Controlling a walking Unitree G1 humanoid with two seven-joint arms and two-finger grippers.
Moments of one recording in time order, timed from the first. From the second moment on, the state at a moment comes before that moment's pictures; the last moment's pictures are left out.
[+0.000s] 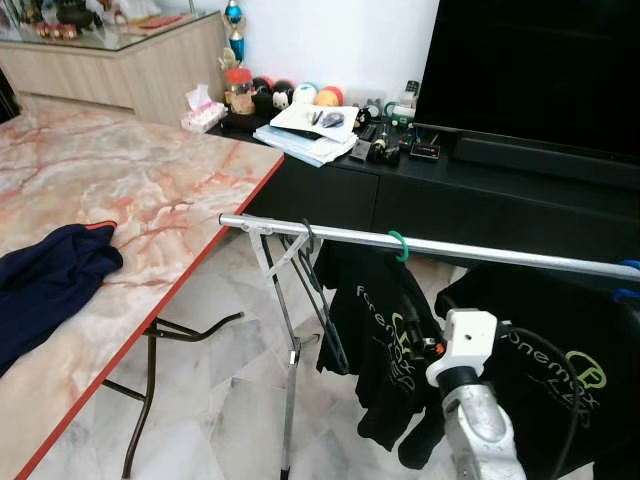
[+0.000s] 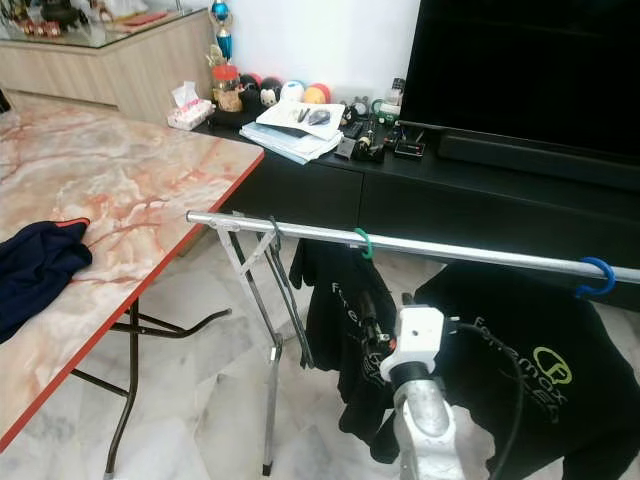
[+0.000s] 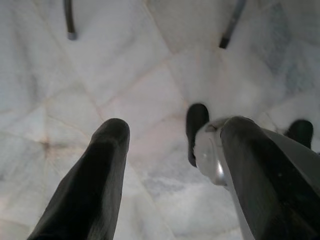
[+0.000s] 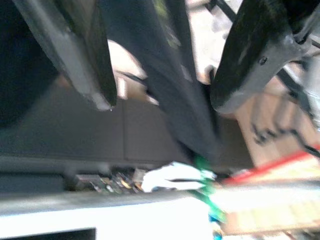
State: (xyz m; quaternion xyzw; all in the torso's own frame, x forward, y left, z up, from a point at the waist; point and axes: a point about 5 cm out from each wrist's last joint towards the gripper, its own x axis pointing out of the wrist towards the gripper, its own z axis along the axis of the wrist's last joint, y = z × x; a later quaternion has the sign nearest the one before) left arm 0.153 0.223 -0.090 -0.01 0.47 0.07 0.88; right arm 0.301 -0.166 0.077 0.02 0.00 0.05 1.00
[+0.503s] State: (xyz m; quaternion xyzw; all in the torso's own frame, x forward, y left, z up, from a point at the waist) left arm 0.148 0.222 -0.092 -0.01 0.48 0.07 0.88; right arm 0.346 -0.141 0.091 0.00 0.09 0.15 0.99
